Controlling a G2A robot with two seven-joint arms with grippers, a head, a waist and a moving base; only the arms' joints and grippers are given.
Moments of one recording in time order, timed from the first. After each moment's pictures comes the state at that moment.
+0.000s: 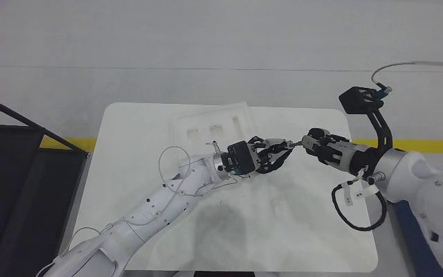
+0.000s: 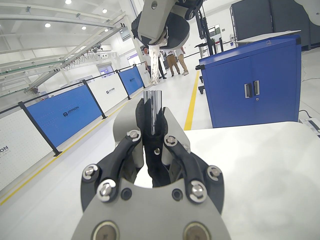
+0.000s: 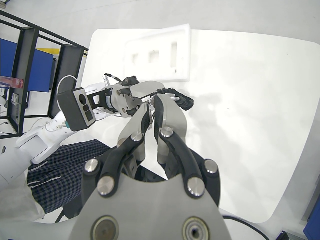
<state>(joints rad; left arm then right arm) 0.76 -1.29 -0.66 -1.30 1.52 -0.32 0.69 -0.91 -0.72 1.39 -2.35 -0.26 0.66 1.16</state>
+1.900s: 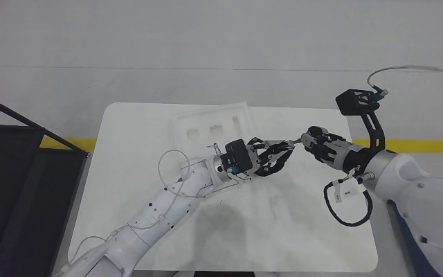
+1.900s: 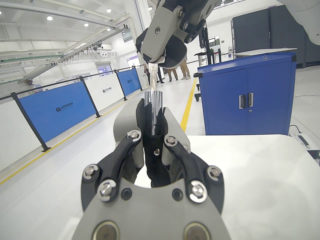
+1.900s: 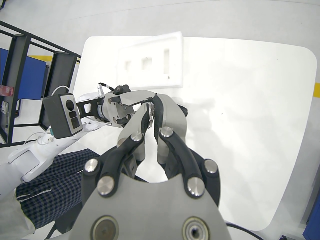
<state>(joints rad) 0.82 -1.35 -0.75 -1.30 1.53 -0.40 0.69 -0.94 -0.71 1.35 -2.35 -0.31 0.66 1.07</state>
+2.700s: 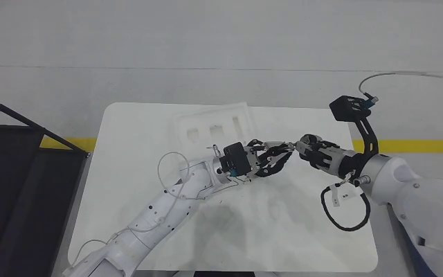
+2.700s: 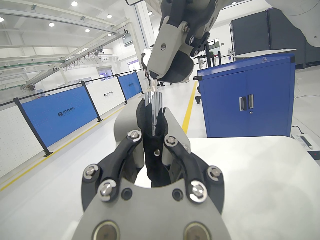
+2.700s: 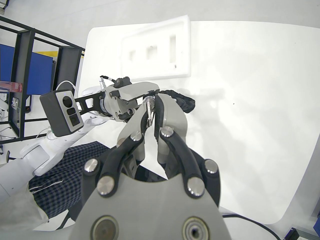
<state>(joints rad) 0.85 -1.35 -0.78 -1.31 1.57 -0.42 0.72 -0.95 -0.71 1.34 -2.35 -0.25 0.70 1.08</state>
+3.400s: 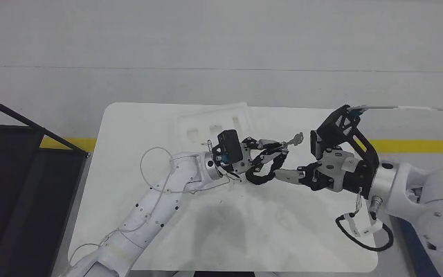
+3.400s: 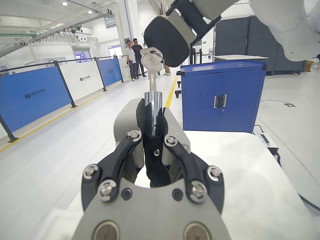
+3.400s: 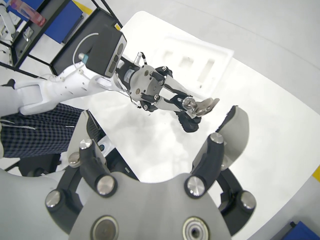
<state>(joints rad) 0.88 -1.32 -0.91 -1.41 1.43 -0.71 0.48 -1.06 -0.70 1.45 -2.35 -0.21 0.04 1.07</state>
